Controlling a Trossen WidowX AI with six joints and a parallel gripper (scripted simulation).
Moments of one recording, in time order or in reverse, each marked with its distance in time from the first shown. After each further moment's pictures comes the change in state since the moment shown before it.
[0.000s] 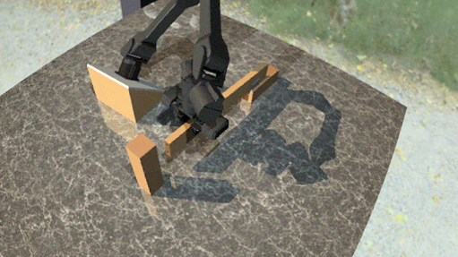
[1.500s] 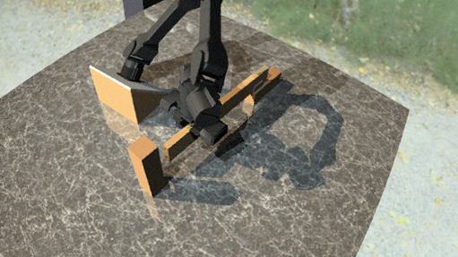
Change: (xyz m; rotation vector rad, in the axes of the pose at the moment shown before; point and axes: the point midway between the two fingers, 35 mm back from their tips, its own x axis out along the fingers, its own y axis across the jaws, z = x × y) arm 0.001 0.001 -0.012 -0.001 -0.002 -0.001
